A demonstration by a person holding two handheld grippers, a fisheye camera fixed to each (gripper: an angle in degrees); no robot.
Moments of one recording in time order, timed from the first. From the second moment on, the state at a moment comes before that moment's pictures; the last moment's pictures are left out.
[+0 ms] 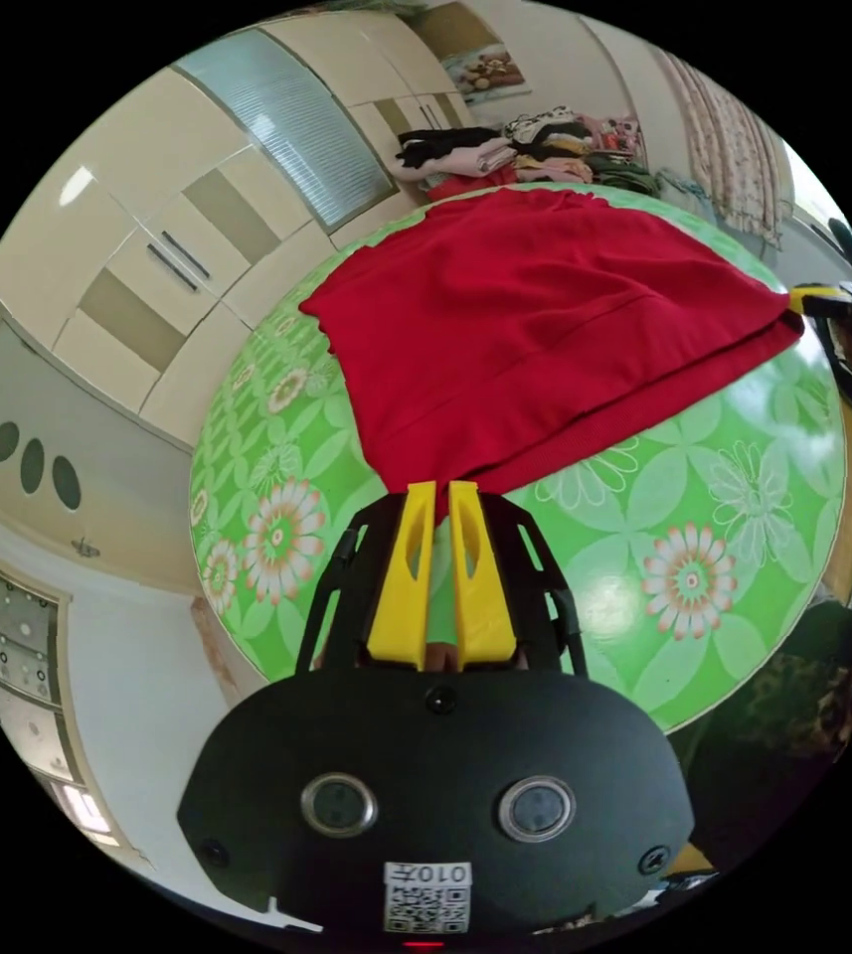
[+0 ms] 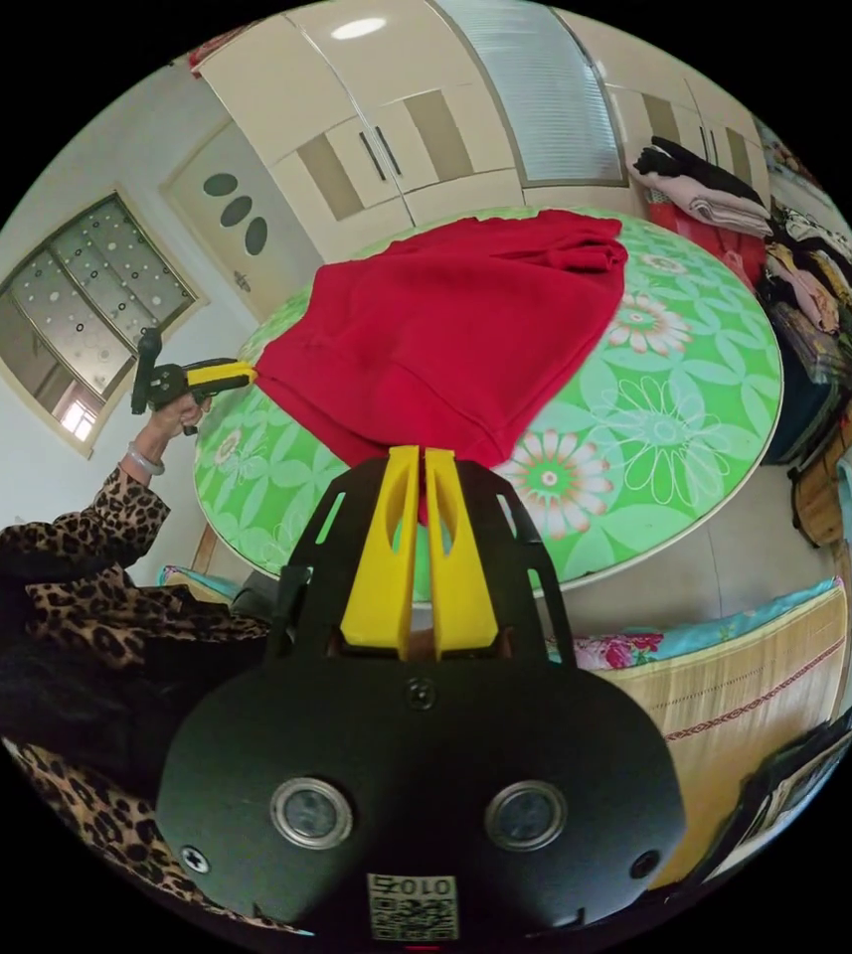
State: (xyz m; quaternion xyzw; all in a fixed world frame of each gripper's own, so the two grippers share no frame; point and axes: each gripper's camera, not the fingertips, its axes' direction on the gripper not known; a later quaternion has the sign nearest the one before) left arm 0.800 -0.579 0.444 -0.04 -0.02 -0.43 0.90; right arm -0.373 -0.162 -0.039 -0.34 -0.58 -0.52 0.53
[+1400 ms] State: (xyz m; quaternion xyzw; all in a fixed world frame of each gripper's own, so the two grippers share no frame) left arm 0.652 -0.285 0.426 0.57 0.35 -0.63 0.40; right arm -0.492 -0.181 0.004 -0.44 -0.83 -0.09 0.34
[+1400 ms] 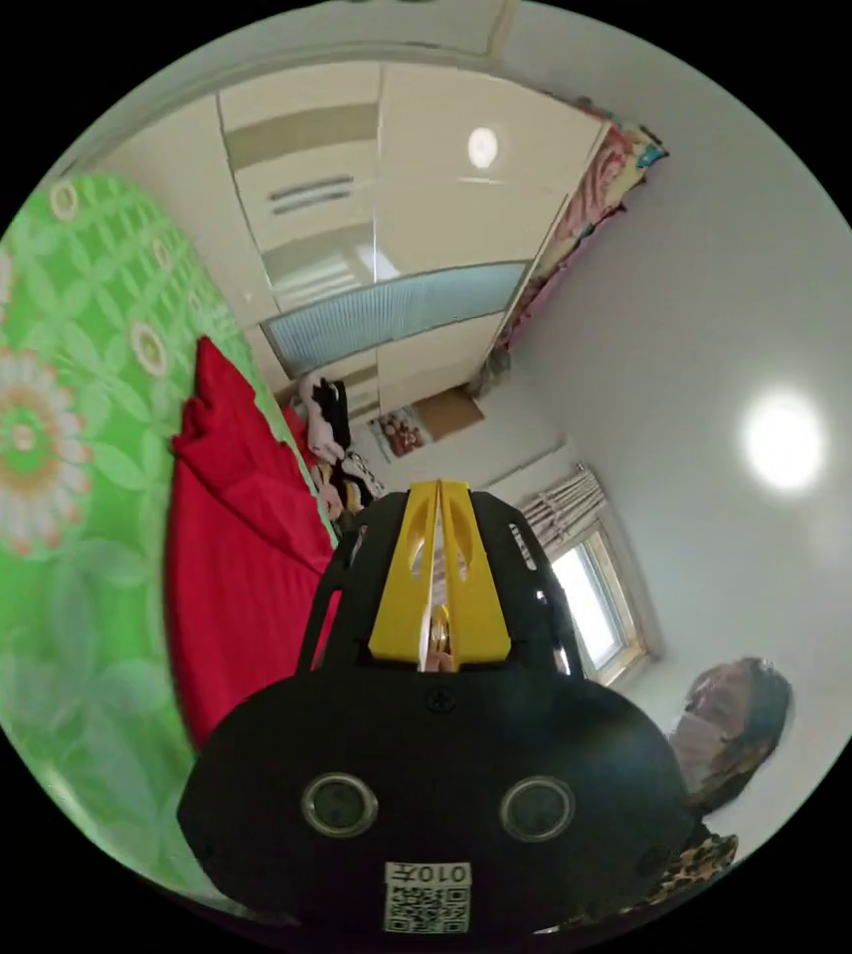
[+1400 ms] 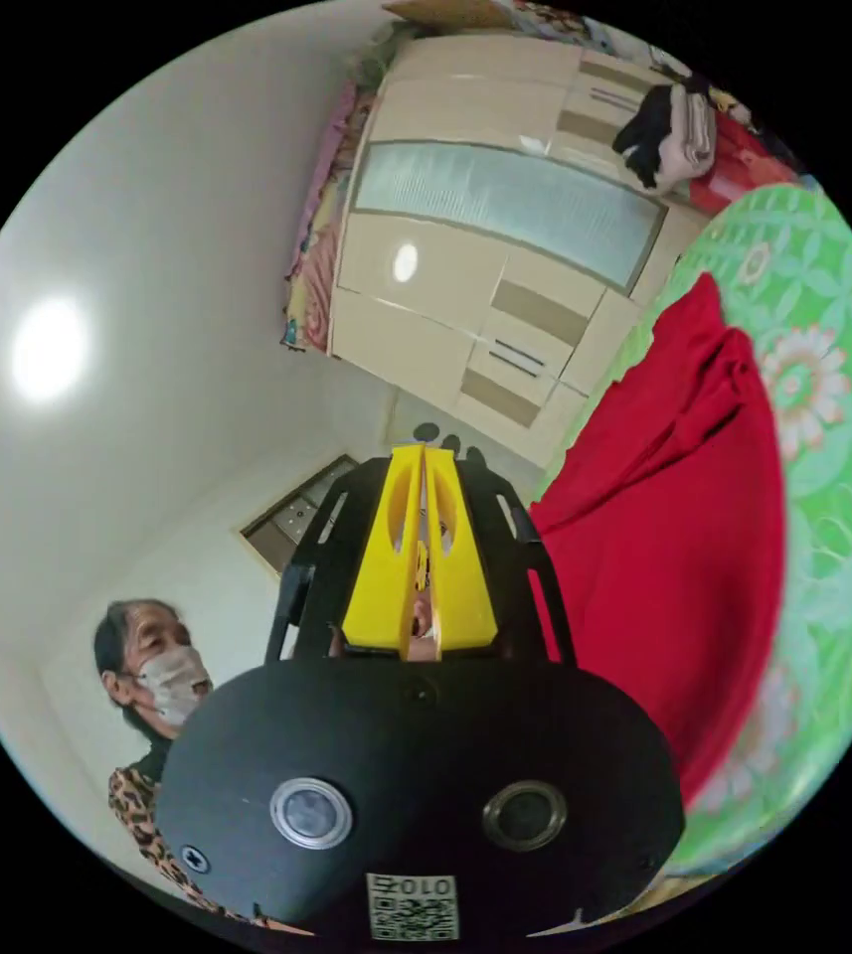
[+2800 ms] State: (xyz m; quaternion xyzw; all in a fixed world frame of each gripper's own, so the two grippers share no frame) left arm 0.526 -0.345 0.509 0.30 0.03 -0.82 0.48; right arm -0.717 0.150 -0.515 0.06 -0.46 -0.77 0.45
